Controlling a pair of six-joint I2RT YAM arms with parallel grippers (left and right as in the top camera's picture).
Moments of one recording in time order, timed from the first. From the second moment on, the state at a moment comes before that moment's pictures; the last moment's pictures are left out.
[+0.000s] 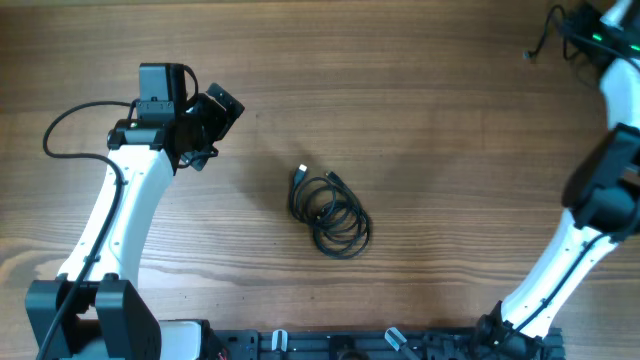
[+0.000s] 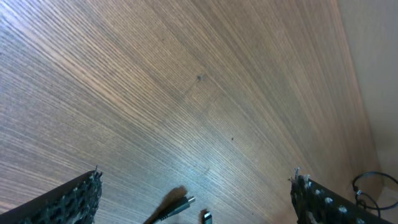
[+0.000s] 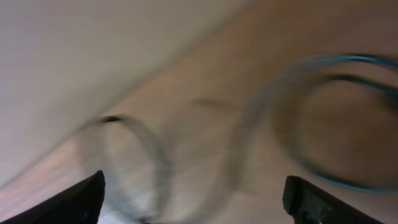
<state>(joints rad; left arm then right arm) -0.02 1.54 1.15 -0.63 0.22 -0.89 -0.48 2.35 1.97 -0.32 -0.13 0.28</state>
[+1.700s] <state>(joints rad) -0.02 1.54 1.15 -0.65 0.19 -0.89 -0.57 2.41 2.03 -0.44 -0.17 0.33</state>
